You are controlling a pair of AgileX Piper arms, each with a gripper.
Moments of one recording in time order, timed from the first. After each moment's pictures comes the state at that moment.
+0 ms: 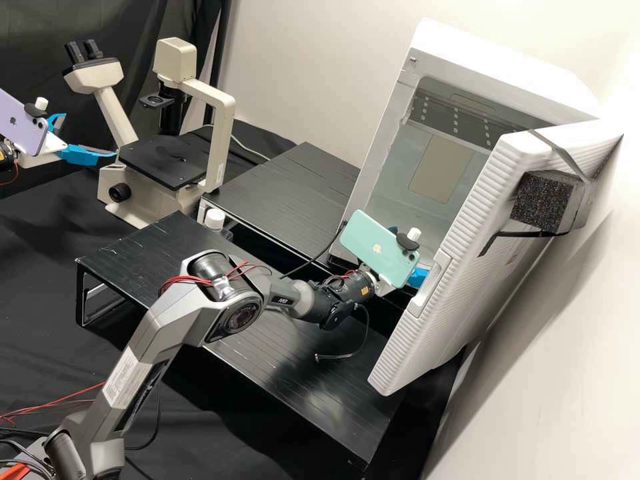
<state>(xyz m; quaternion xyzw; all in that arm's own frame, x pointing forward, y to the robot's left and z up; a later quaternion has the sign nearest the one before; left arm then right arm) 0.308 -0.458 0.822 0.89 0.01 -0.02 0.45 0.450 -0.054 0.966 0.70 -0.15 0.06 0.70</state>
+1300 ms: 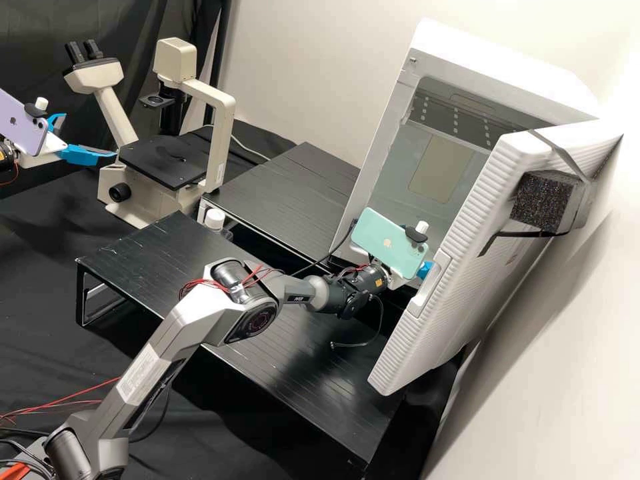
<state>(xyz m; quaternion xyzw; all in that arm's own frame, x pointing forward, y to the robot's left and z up) 0.308 -0.458 0.822 0.89 0.01 -0.02 0.45 0.490 -0.064 0.969 0.68 -0.15 0.02 0.72</state>
